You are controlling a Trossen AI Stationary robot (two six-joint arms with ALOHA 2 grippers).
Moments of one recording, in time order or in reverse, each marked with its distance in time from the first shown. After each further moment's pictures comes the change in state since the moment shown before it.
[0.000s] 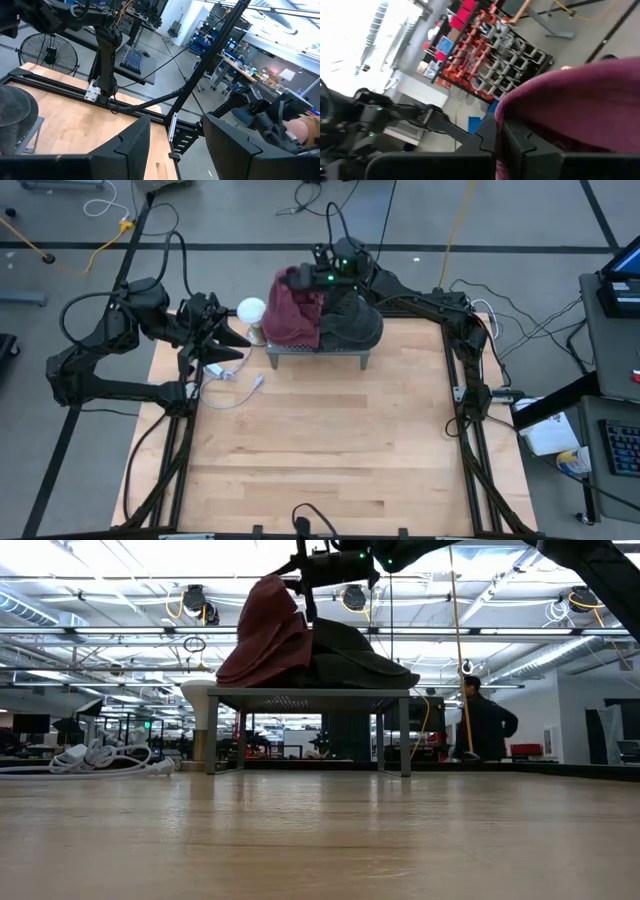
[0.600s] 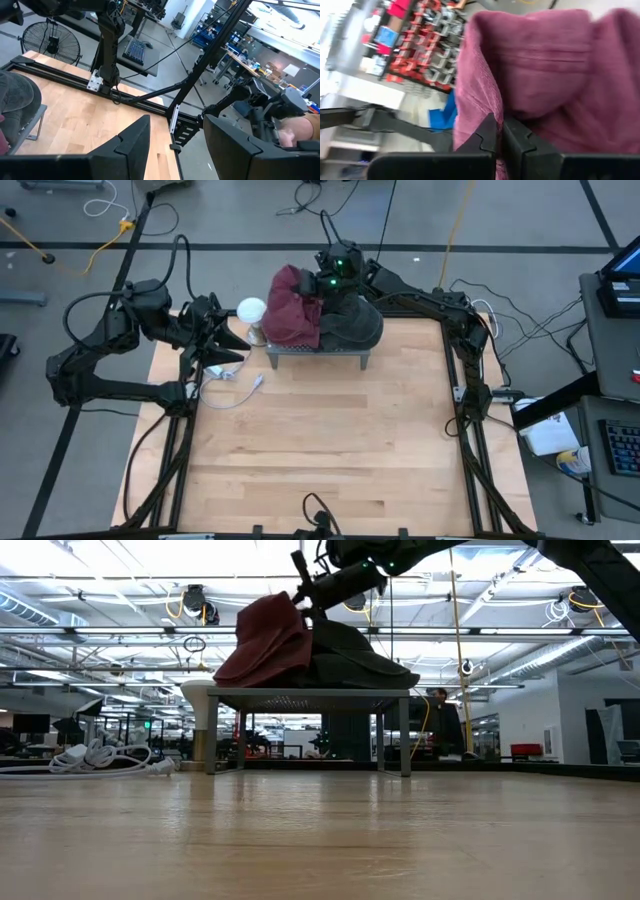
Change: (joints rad) left arm 0.000 0.000 0.000 -0.055 0.002 0.008; right arm -0.024 -0.001 -0.005 -0.271 0.081 -0.063
